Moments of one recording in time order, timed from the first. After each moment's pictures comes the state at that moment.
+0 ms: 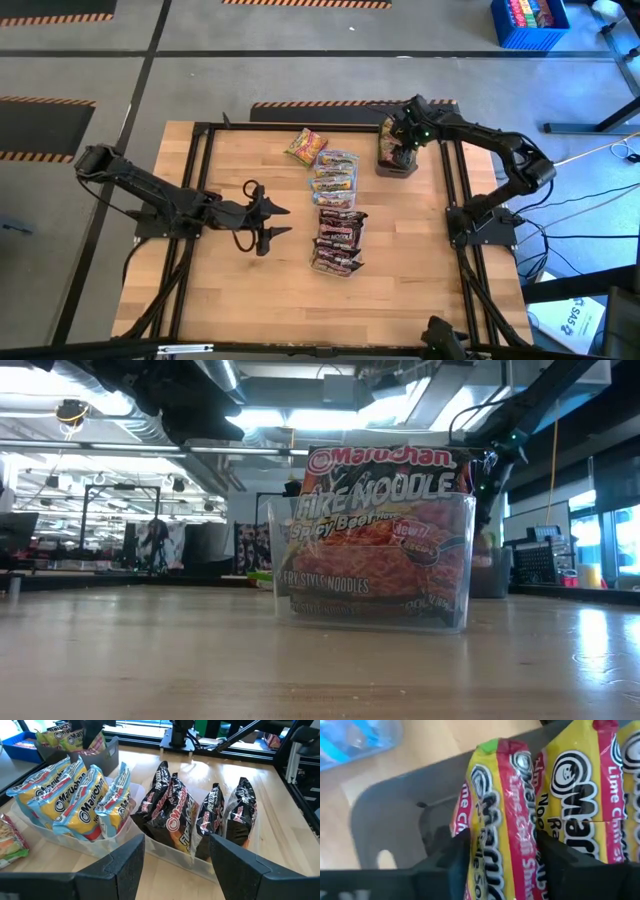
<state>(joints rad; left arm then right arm) -0.31 1.09 0.60 0.07 -0.44 -0.28 -0.94 1.51 0.92 -0.53 -0.24 -0.47</state>
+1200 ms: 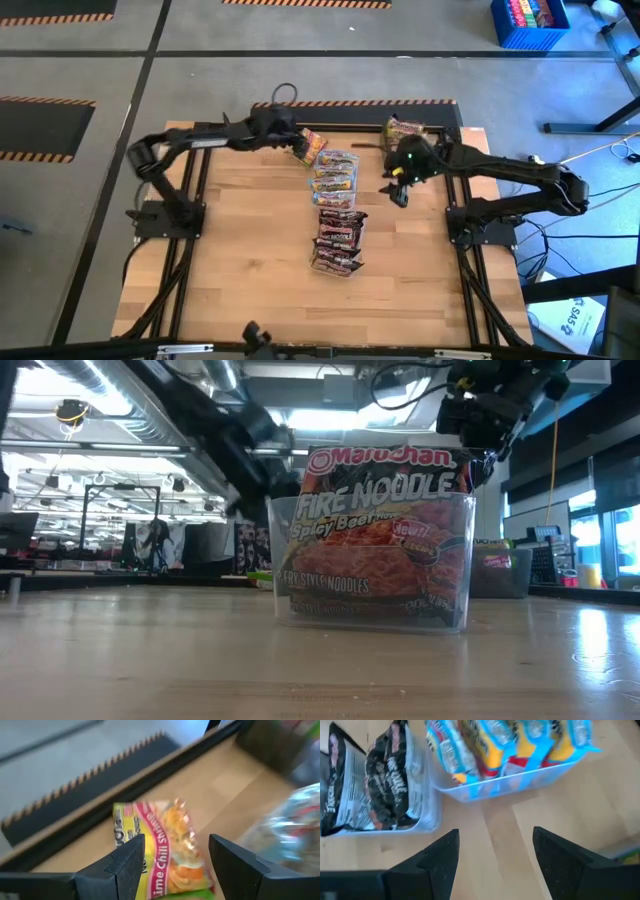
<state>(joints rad) 0.61 1.63 1.02 -0.06 -0.06 -0.26 -0.37 1.13 0.86 -0.63 -0.22 0.00</state>
